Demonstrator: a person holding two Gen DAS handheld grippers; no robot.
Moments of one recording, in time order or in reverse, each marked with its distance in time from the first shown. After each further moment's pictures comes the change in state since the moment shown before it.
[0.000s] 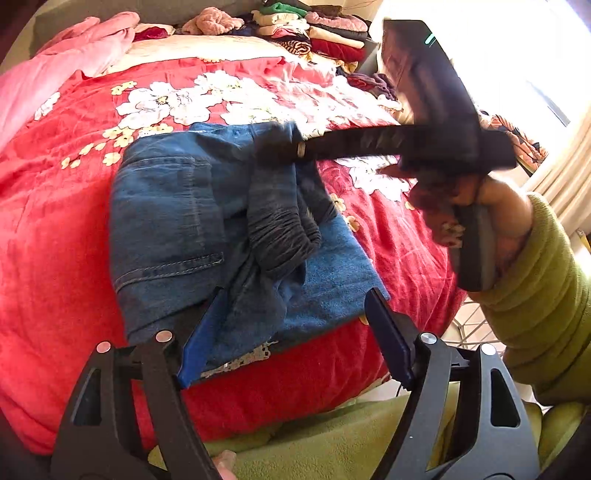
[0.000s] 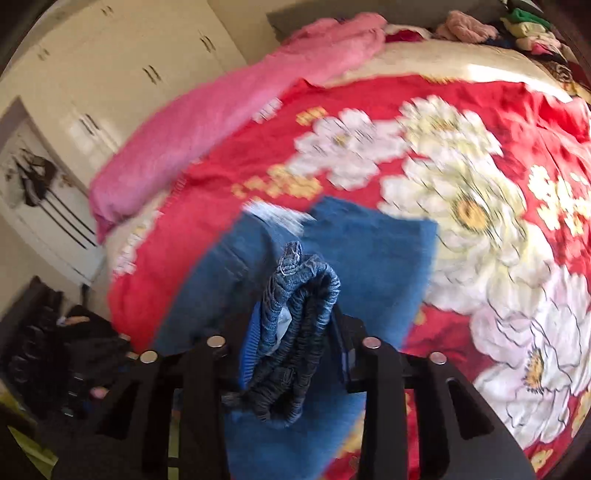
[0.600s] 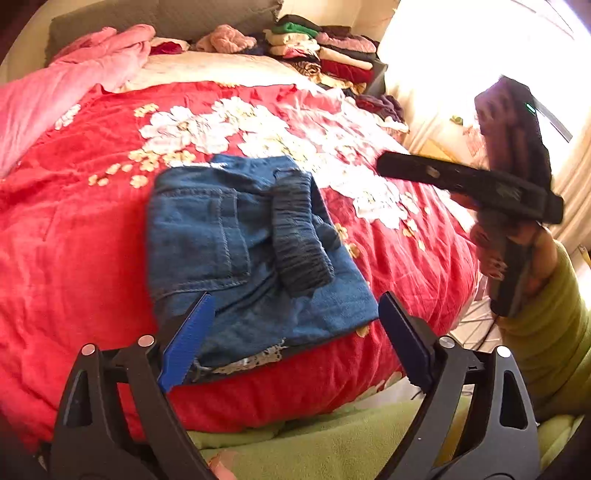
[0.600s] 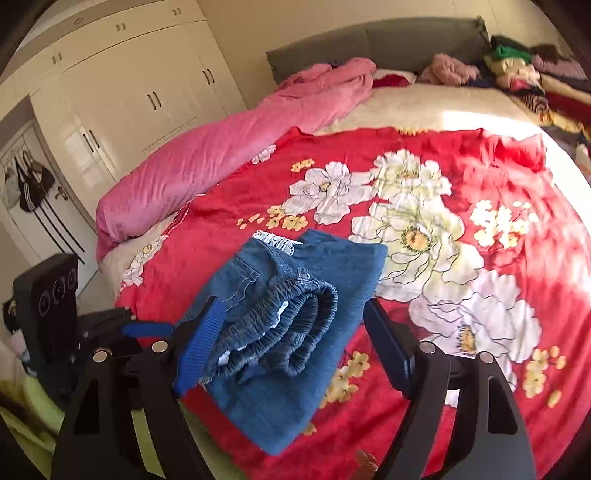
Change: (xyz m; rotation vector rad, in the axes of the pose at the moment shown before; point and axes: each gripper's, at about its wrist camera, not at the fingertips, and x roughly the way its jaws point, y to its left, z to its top) left arm -0.036 0.004 0.008 -0.034 -0.087 0.038; right arm -0.101 0.027 -0.025 -0.104 -0.213 -0.064
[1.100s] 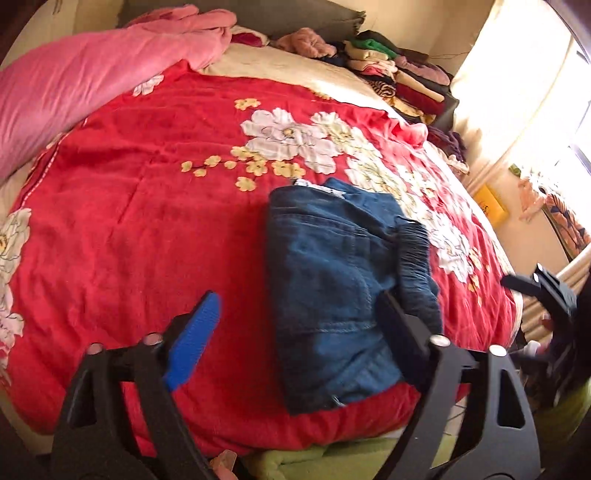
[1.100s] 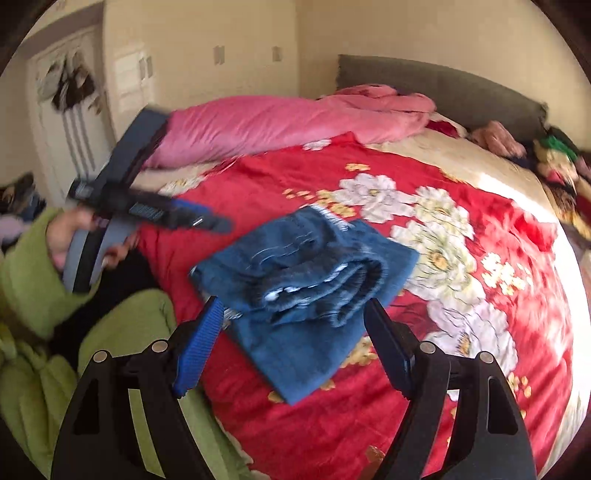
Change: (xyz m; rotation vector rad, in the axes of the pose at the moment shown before) left arm -0.004 0.084 0.022 -0.227 -0.014 0.154; right arm -0.006 0.079 -0.051 -0.405 0.050 0.013
